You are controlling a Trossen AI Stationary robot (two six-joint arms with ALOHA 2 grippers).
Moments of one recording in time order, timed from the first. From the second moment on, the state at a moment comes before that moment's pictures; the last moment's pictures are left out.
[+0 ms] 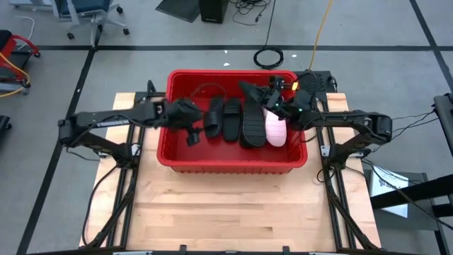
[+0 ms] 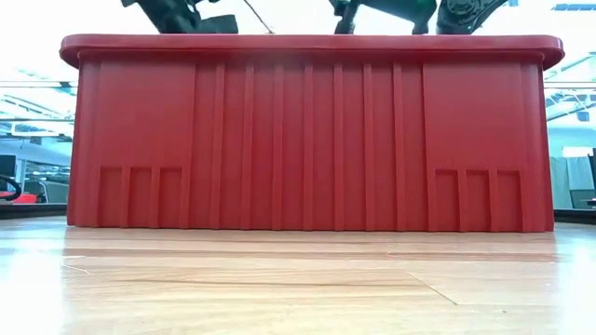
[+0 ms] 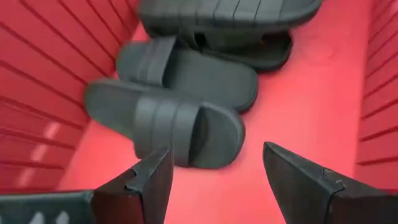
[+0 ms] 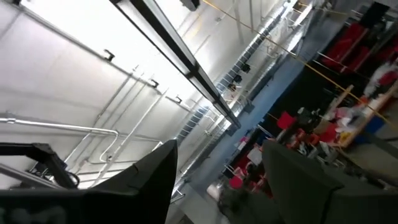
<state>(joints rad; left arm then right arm) 0.27 1.29 1.09 -0.64 -0.11 0.05 -0.31 1.46 0.93 1.12 -0.04 1.05</state>
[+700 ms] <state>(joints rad) 0.22 1.60 1.02 -0.39 -0.33 0.04 -0.33 1.39 0.93 0.97 -0.11 1.03</state>
